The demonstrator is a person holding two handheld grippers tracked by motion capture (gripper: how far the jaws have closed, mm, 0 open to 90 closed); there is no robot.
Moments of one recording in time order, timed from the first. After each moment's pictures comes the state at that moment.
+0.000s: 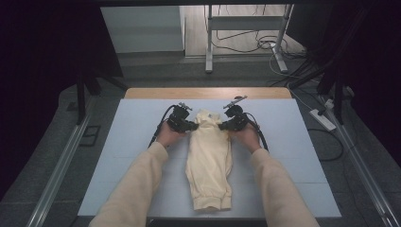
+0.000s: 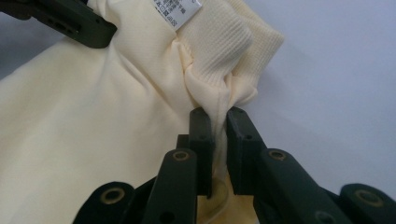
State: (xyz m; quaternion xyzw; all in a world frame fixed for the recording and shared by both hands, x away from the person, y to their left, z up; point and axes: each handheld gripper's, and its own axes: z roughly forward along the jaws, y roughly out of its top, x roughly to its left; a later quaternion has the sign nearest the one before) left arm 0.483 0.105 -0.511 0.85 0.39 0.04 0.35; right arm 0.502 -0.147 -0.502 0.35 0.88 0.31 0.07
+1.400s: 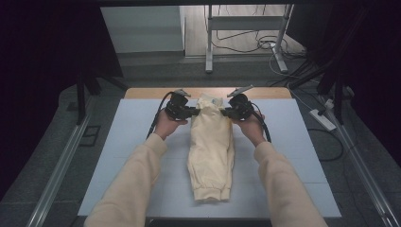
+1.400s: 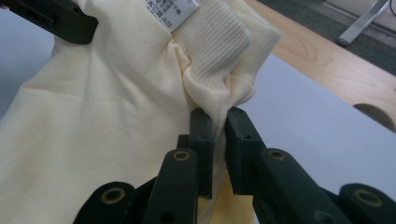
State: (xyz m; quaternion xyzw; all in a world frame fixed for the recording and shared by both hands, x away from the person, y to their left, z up) left arm 0.480 0.106 -0.457 0.84 0.37 0.08 0.40; right arm 0.499 -0.151 -0.451 0.32 0.86 0.36 0.15
